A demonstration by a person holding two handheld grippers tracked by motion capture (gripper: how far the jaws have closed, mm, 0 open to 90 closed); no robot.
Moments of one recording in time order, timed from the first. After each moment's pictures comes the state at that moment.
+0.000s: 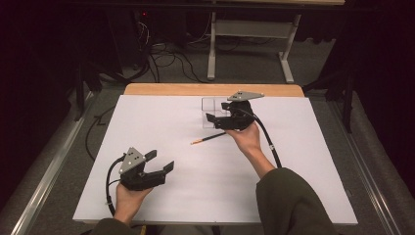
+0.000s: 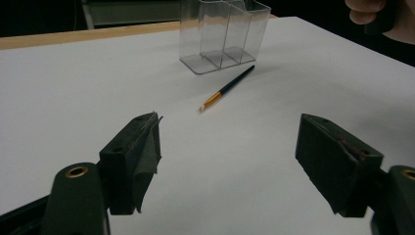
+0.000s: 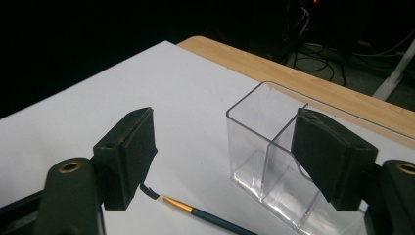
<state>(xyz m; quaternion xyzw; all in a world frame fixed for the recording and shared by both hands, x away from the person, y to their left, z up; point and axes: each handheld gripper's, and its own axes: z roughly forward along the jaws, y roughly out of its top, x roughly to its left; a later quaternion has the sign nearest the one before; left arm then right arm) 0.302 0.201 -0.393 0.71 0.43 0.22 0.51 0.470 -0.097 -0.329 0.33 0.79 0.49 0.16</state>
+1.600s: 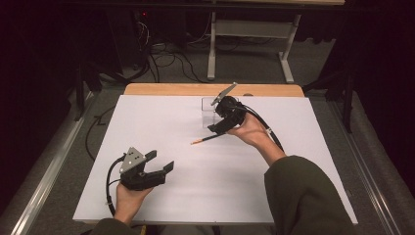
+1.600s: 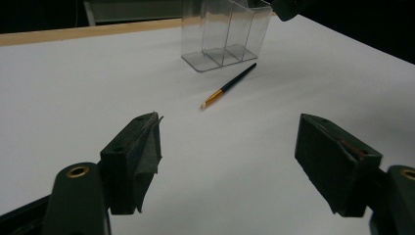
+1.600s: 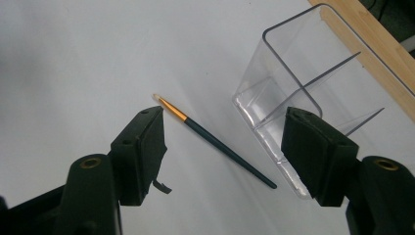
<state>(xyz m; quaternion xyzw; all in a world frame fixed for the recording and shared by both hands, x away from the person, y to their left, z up) 0.302 0.201 -0.393 0.71 0.43 0.22 0.51 0.484 -0.073 -0.313 0.22 0.93 0.27 0.13</state>
